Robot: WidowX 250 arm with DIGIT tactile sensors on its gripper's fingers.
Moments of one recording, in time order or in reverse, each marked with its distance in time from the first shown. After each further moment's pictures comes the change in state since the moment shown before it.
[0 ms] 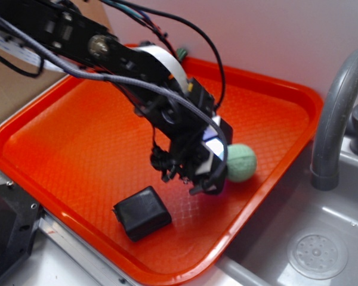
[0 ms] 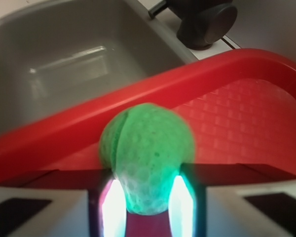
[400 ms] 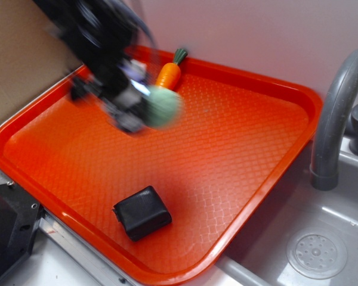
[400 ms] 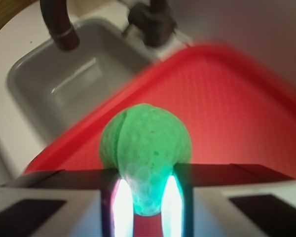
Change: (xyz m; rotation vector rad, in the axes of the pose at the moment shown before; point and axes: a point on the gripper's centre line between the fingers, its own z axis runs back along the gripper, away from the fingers) arm -0.026 0.012 0.125 -0.019 0.197 0.400
